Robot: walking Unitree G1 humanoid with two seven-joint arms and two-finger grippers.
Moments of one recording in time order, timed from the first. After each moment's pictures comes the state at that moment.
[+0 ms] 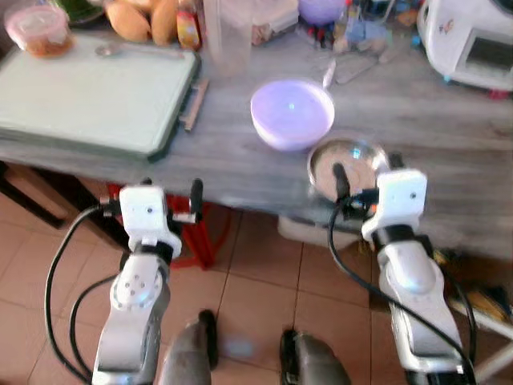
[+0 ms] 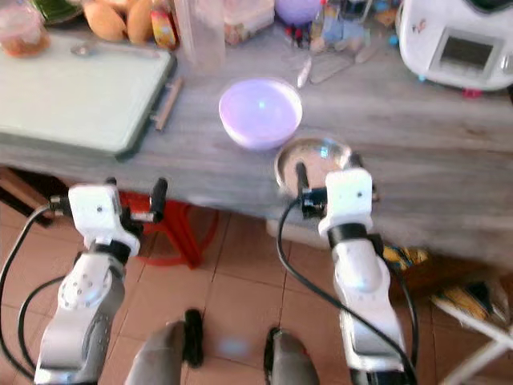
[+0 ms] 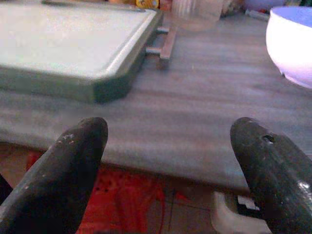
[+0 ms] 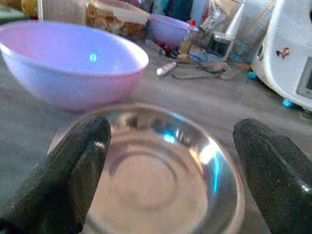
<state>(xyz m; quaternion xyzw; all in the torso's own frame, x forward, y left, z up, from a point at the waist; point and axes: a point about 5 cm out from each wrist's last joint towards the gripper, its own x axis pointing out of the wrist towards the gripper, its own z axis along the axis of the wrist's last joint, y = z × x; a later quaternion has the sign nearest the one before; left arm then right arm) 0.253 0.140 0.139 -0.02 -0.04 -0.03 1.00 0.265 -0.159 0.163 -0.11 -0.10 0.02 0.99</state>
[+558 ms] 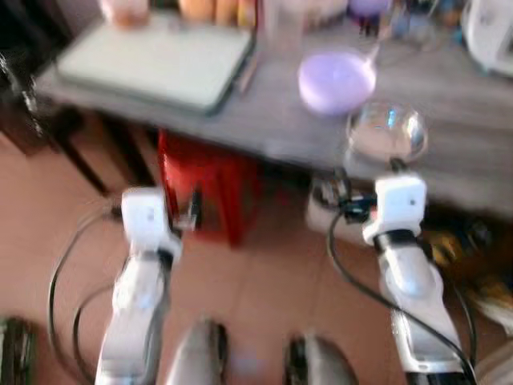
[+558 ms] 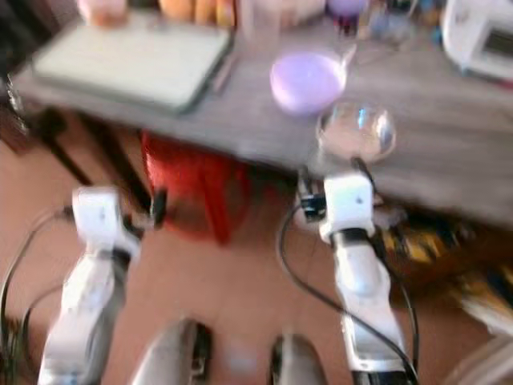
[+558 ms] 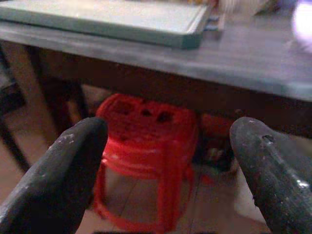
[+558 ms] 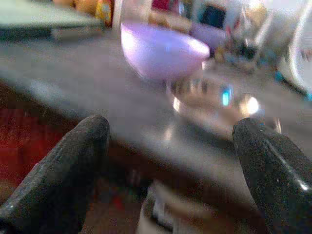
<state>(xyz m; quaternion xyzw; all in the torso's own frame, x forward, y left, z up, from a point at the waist) 0.258 0.140 0.139 -0.02 -0.04 -0.03 1.00 0.263 -0.162 0.147 -0.10 -0.09 0.01 0.99</state>
